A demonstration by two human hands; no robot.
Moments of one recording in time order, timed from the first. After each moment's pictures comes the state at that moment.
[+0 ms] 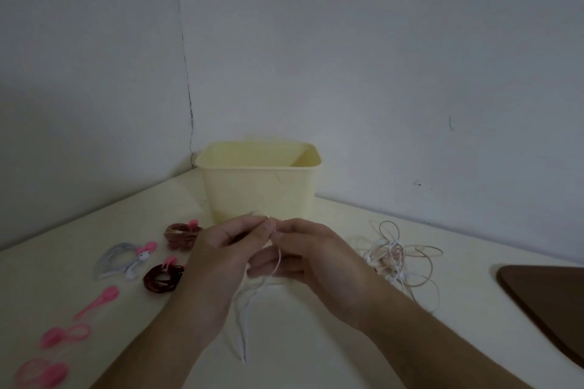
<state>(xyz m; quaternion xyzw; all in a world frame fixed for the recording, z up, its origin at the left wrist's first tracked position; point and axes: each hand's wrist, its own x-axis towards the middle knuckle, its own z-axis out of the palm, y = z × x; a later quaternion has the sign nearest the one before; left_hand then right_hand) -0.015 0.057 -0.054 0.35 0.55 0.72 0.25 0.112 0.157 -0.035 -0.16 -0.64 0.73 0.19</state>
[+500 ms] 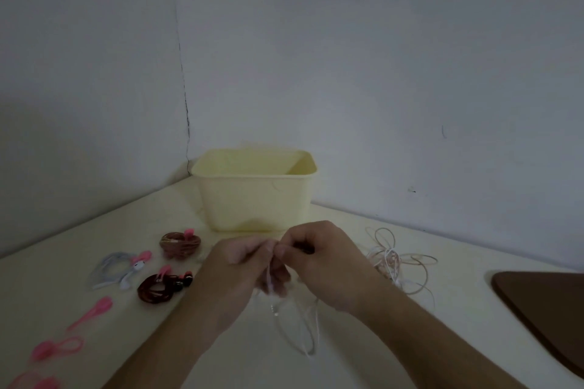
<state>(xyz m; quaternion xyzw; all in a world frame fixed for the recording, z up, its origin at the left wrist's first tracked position) -0.012 0.058 -0.050 0.45 0.63 0.60 0.22 0.118 0.171 -0.024 -0.23 -0.87 0.37 0.23</state>
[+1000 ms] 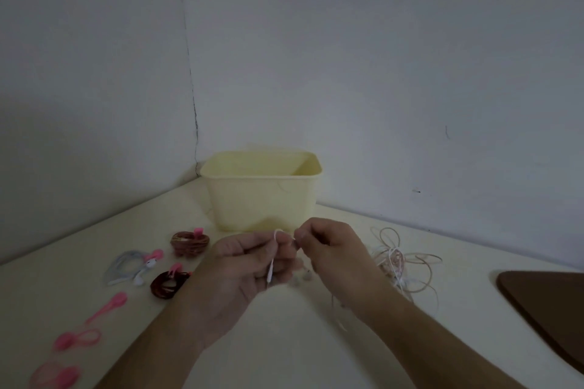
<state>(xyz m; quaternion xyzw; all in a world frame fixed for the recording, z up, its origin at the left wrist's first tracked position) -0.014 0.051 -0.049 0.32 0.42 0.72 0.44 0.116 0.176 -0.039 -0.26 -0.80 0.44 0.32</state>
